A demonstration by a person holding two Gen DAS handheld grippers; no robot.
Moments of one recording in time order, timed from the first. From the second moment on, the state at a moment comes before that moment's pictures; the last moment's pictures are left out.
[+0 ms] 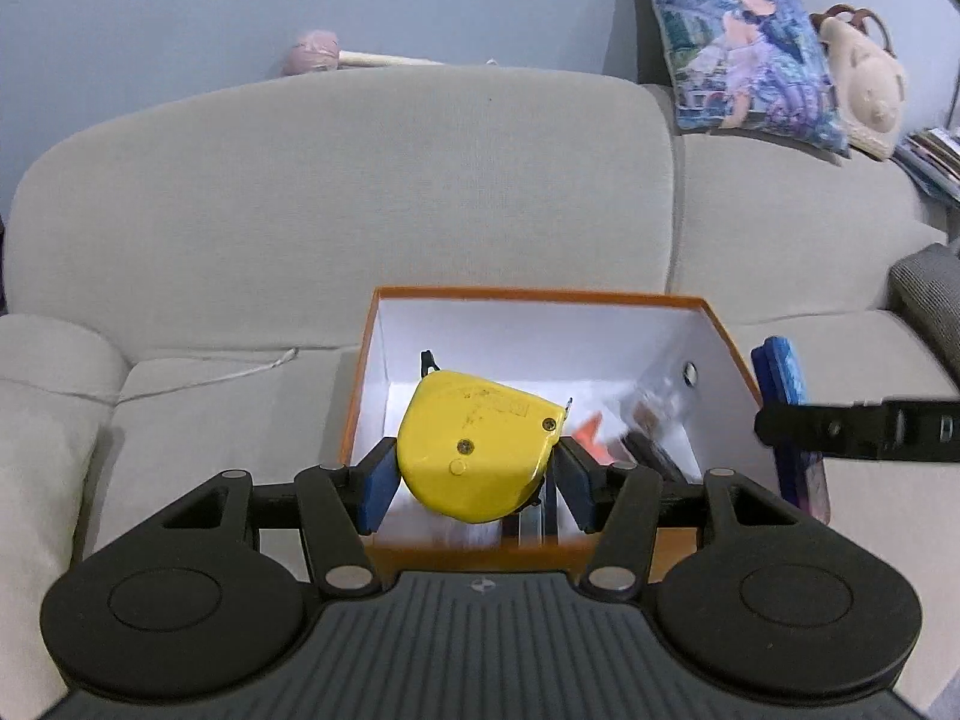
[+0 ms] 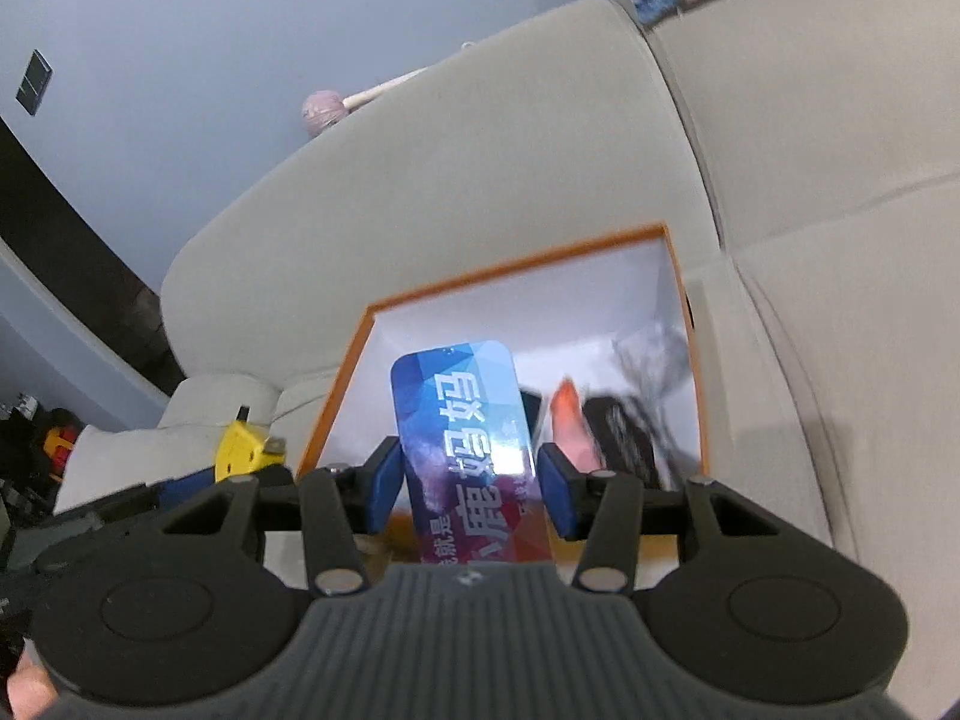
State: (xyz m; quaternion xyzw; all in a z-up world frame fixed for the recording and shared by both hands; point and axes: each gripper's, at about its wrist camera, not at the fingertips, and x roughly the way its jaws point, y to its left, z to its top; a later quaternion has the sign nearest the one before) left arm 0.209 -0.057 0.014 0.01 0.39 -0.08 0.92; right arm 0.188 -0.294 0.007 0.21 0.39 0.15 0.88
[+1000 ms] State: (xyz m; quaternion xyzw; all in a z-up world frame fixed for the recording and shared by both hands) left arm 0.321 -0.097 -0.099 0.08 0.50 -0.05 0.86; right arm 0.280 -0.233 -0.101 -0.02 0.48 0.10 0.87
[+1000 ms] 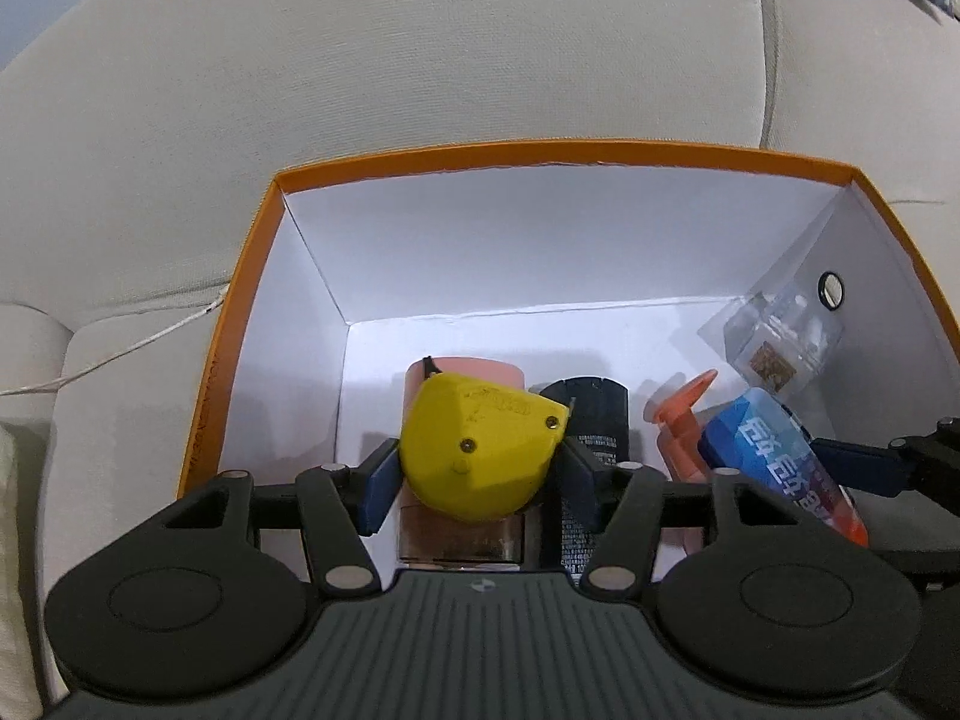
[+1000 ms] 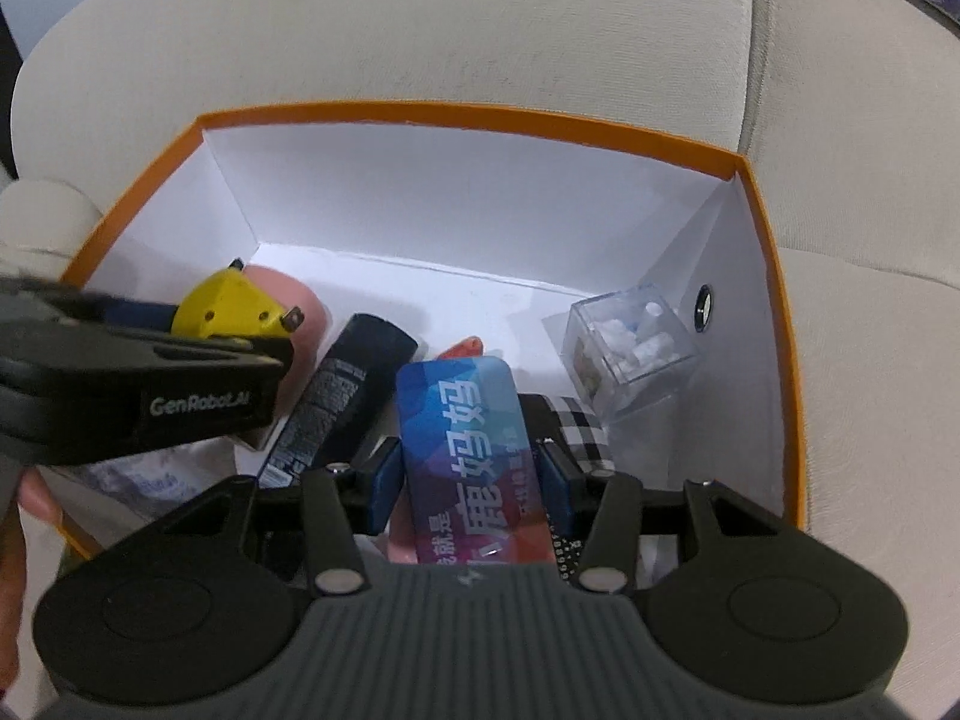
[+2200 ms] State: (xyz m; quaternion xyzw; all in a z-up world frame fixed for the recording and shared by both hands) left arm 0.116 -0.012 -0.009 -0.06 0.46 -0.03 0.89; right arm 0.066 -0.242 -0.053 0.08 0.41 0.11 0.90
